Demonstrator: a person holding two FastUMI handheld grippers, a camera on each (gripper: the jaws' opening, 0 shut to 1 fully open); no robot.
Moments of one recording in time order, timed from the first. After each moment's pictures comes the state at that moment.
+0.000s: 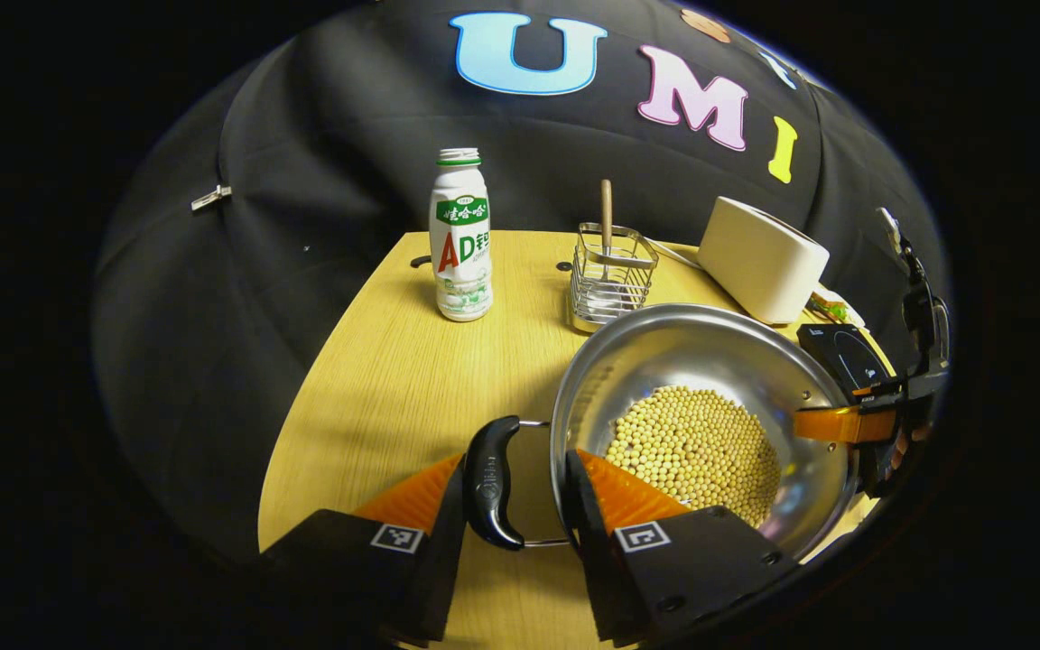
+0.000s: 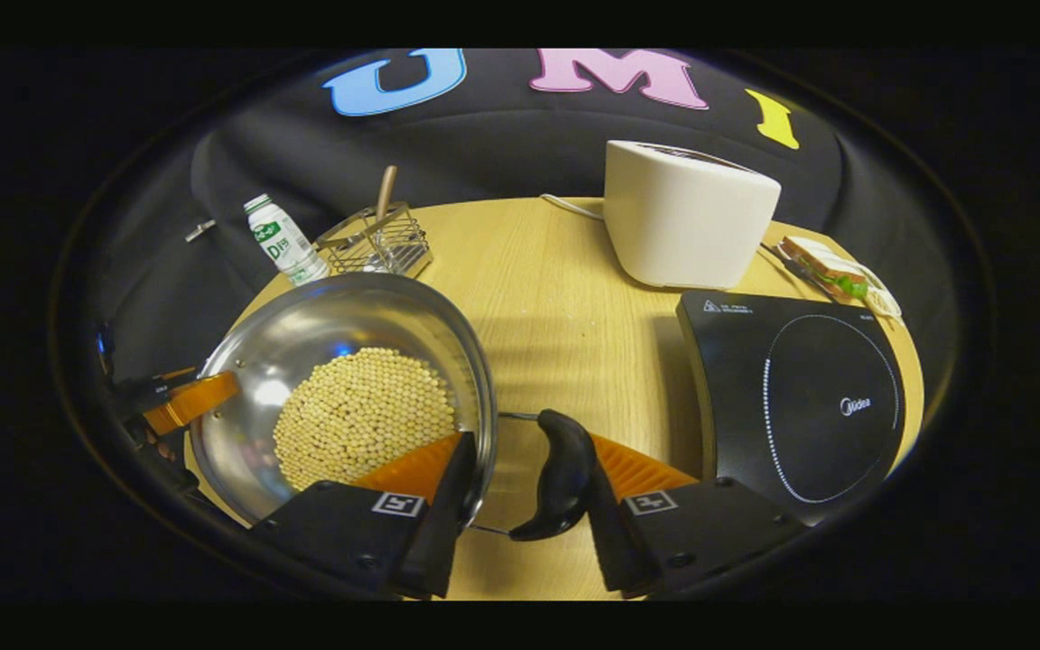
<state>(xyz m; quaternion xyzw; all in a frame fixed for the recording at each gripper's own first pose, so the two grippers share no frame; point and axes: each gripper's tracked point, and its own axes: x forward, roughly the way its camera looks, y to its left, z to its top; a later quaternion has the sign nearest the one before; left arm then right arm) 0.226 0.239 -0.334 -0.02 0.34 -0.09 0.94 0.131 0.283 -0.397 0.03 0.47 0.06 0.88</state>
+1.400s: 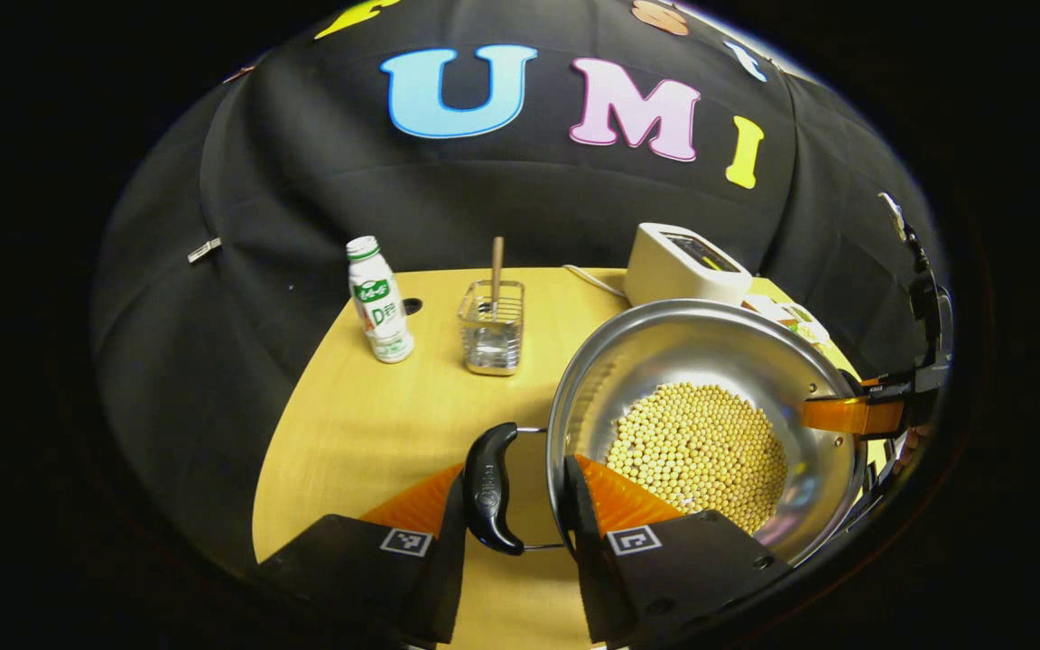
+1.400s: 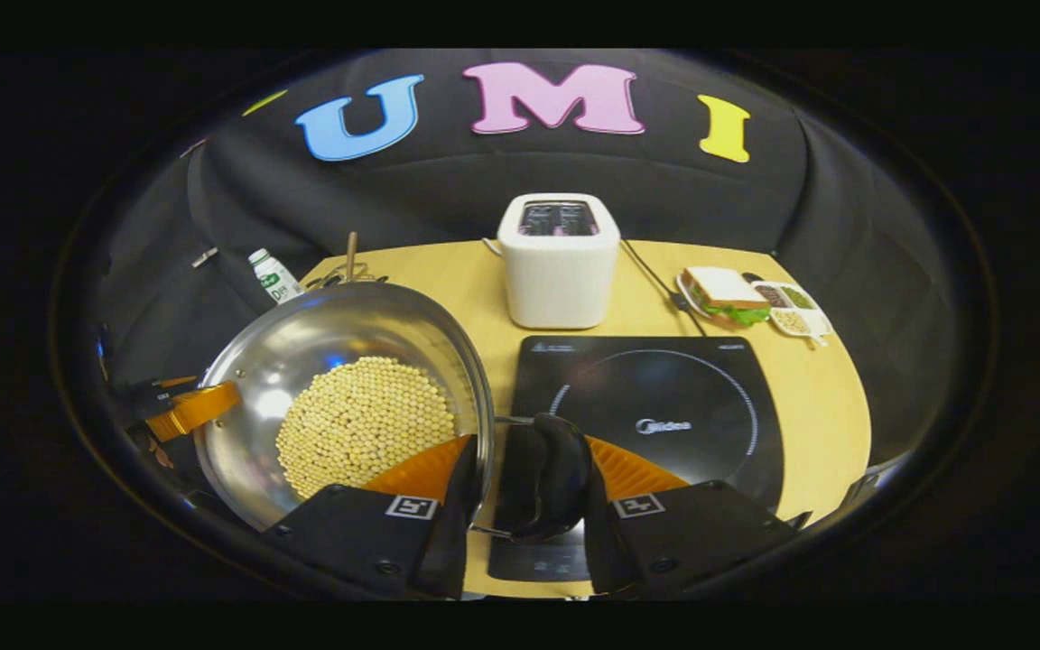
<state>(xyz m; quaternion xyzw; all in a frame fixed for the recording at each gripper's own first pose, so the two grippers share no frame) 0.172 0.100 -0.220 0.00 0.32 -0.10 0.94 0.109 0.130 -0.282 0.03 0.44 0.05 0.90</state>
